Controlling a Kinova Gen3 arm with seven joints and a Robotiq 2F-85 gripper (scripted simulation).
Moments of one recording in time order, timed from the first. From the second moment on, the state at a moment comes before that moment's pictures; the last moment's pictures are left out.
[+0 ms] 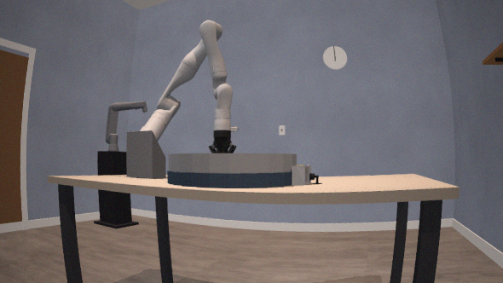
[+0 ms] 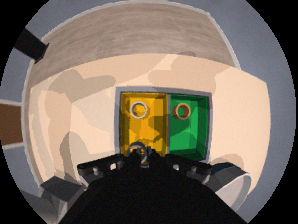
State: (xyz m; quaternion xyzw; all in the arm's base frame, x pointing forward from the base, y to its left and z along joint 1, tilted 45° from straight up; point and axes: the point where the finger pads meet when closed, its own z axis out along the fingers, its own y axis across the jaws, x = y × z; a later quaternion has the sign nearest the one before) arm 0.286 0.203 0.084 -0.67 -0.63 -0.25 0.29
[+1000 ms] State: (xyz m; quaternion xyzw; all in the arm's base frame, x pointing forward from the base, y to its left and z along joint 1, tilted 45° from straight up) arm 0.286 0.215 0.073 -0.67 -0.63 -0.25 0.29
